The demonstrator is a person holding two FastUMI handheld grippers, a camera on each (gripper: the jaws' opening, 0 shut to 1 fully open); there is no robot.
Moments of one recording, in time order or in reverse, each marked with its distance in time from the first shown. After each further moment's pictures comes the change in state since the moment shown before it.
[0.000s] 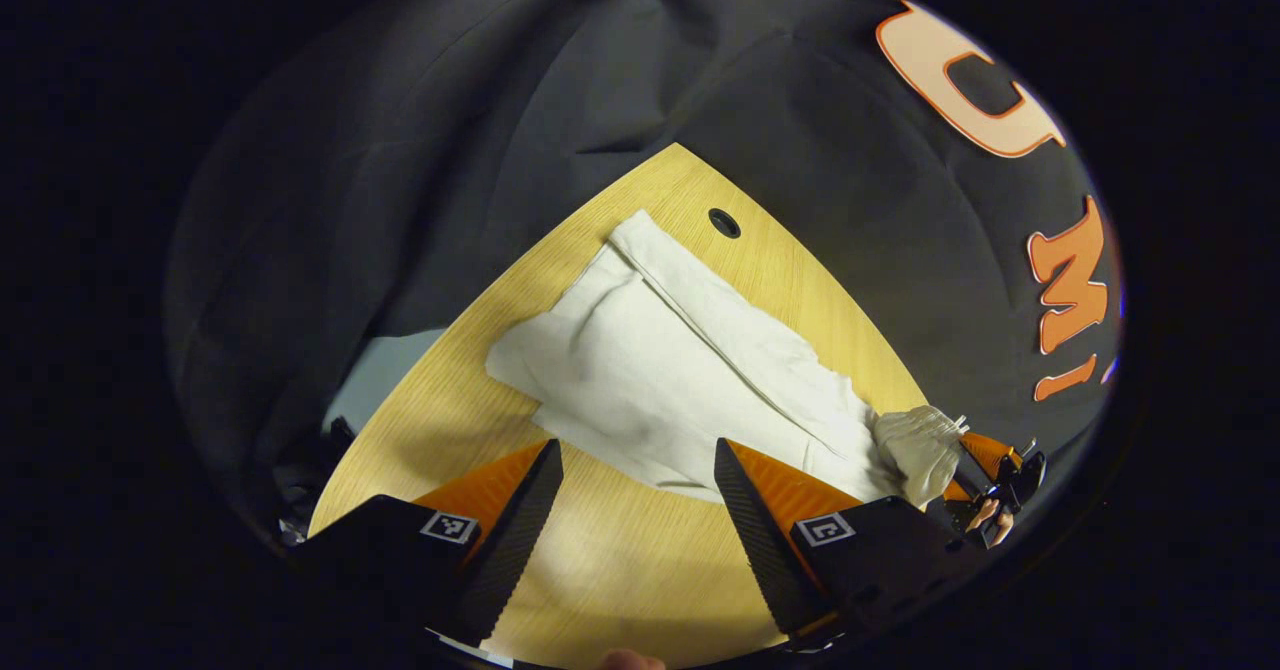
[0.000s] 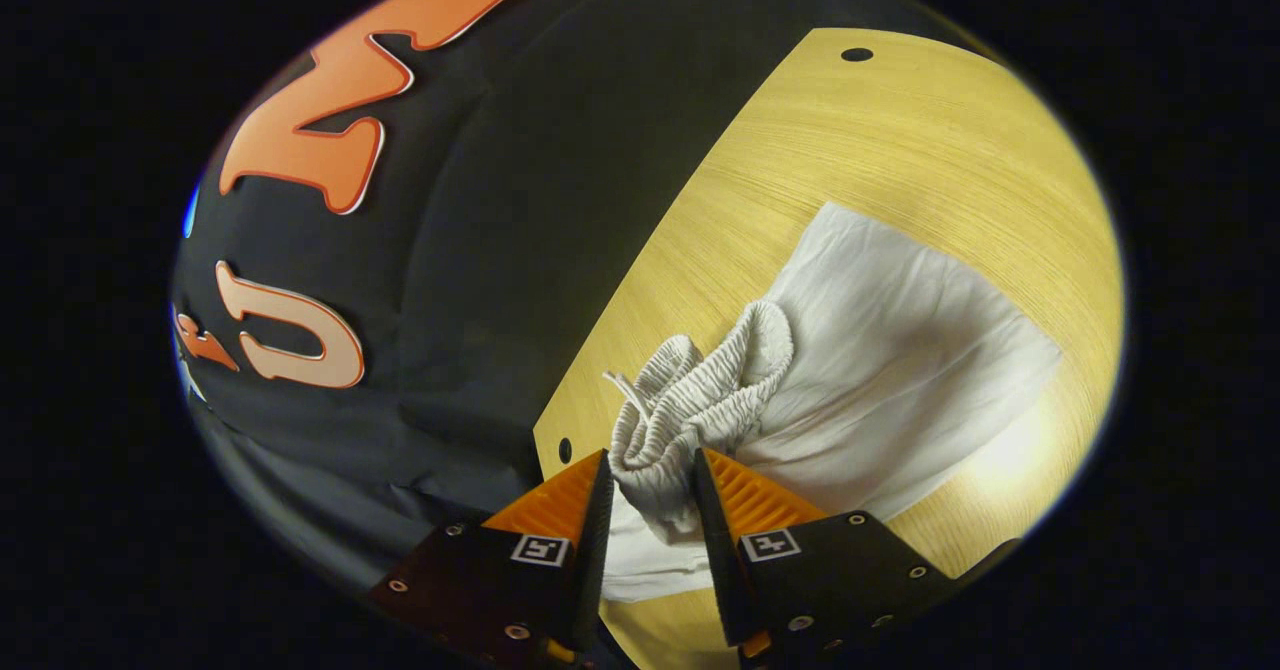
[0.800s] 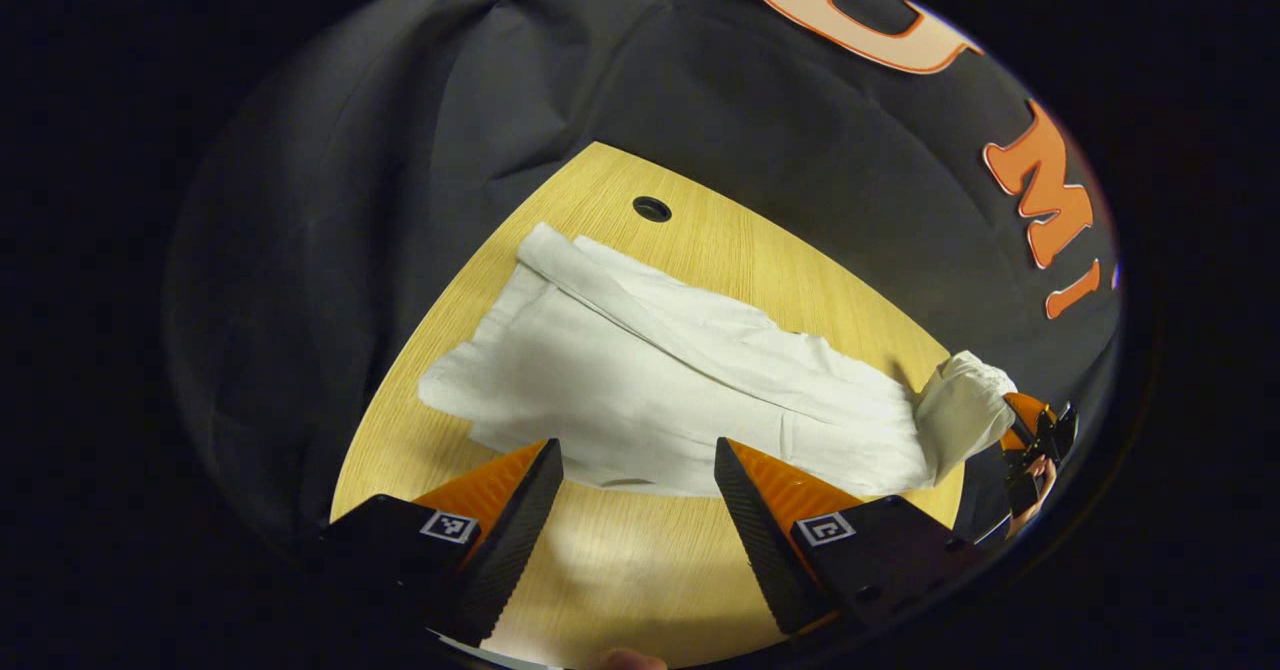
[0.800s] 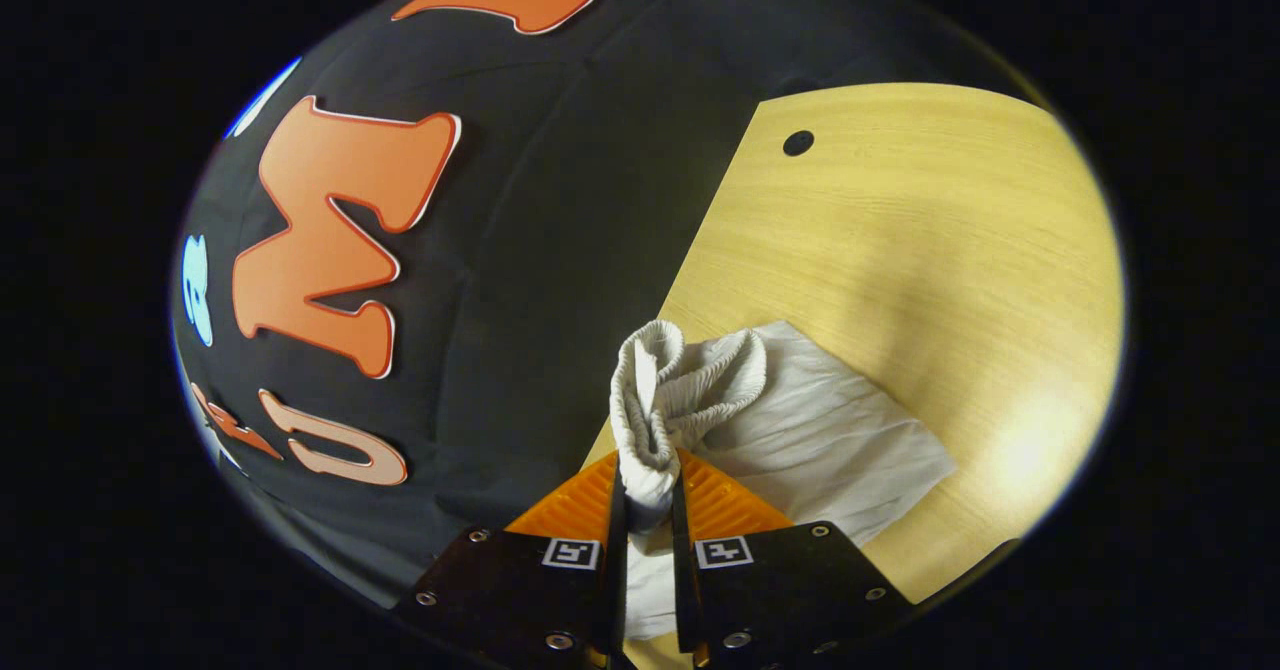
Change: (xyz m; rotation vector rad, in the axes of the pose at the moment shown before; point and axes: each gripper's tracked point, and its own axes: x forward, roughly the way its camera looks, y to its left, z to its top) left arm 0.005 -0.001 -0.001 0.223 -0.001 0.023; right arm -0.085 -0.041 0.105 0.119 -0.237 0.024
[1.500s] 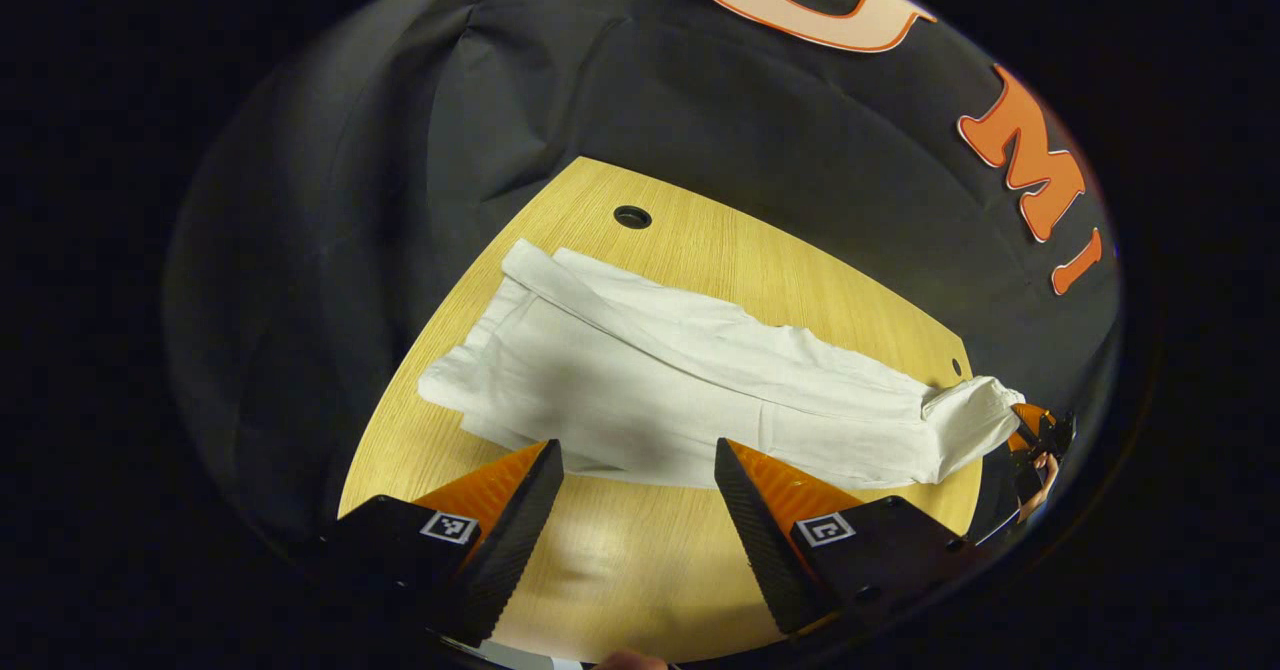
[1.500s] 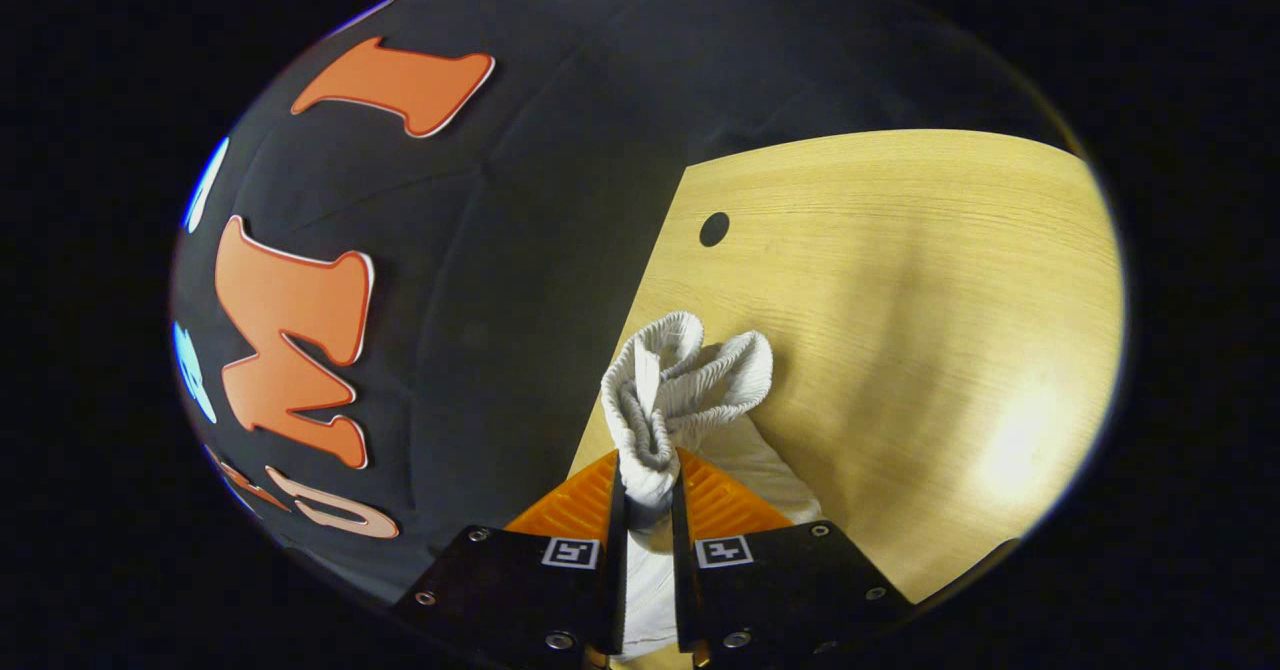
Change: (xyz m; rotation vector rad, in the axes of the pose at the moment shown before) left arm -0.003 -0.001 -0.003 0.086 -0.011 0.065; right arm -0.032 -0.092 0.122 0.076 -0.116 -0.073
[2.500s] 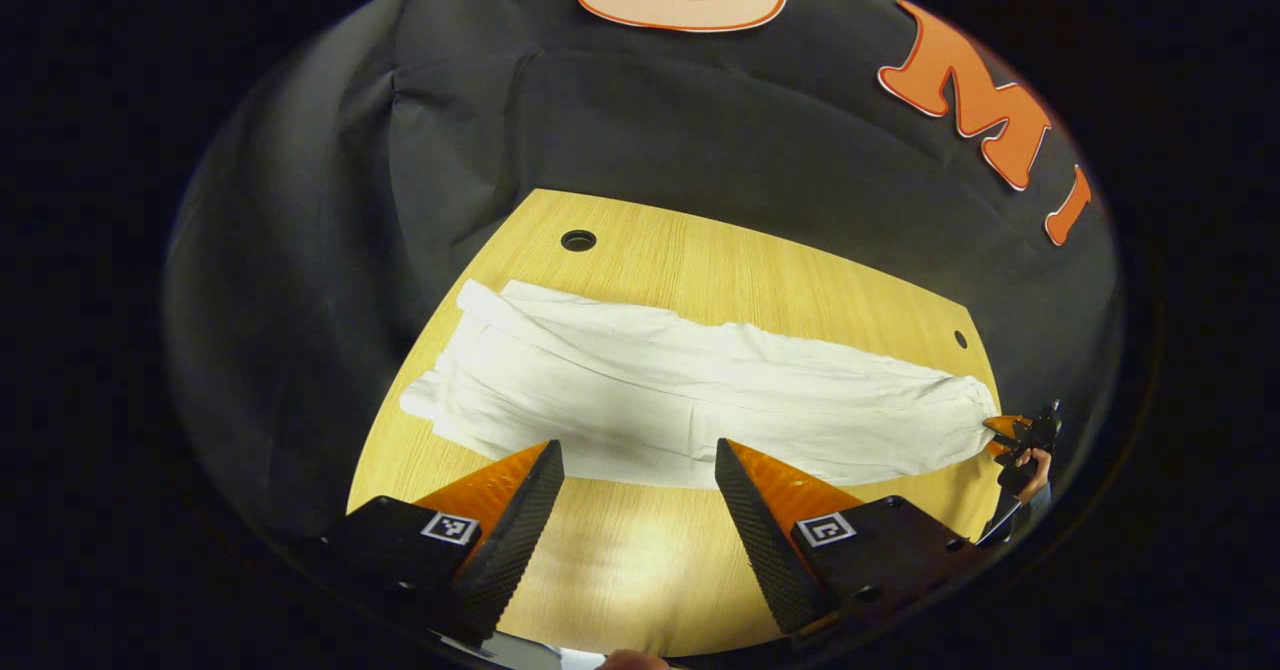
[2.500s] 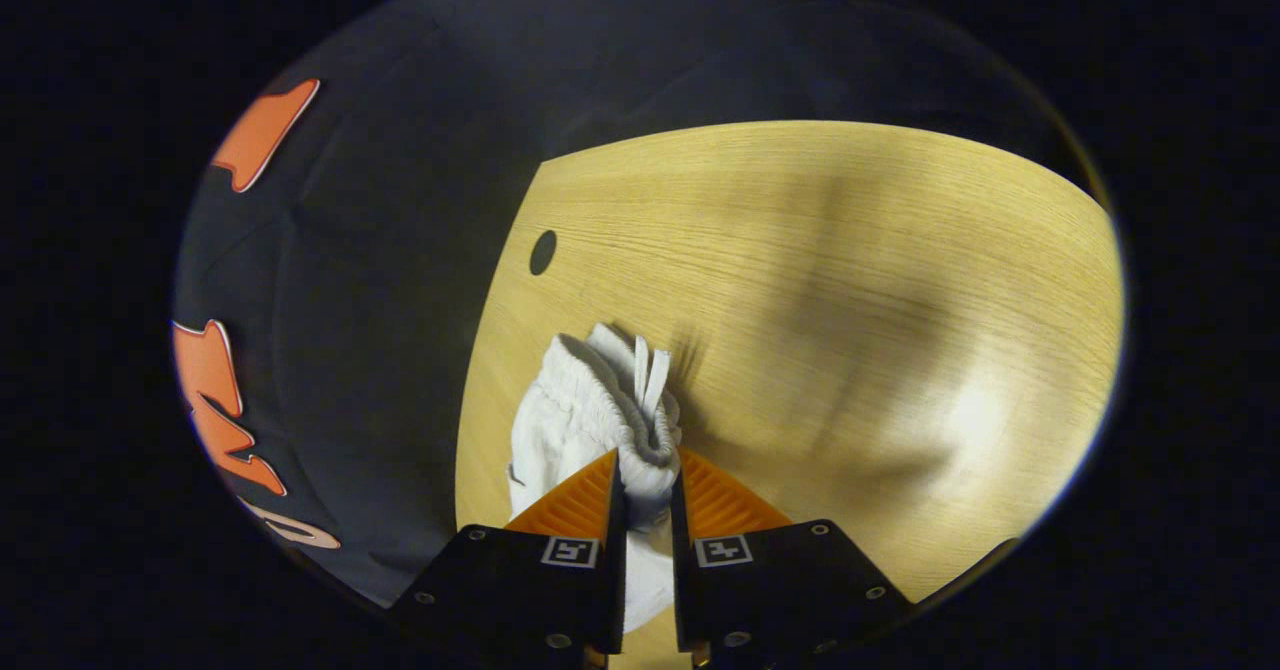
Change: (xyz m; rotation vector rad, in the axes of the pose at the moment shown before) left arm -0.013 -0.028 0.003 0.116 -0.032 0.076; right arm 0.042 -0.153 0.078 0.031 0.089 -0.225
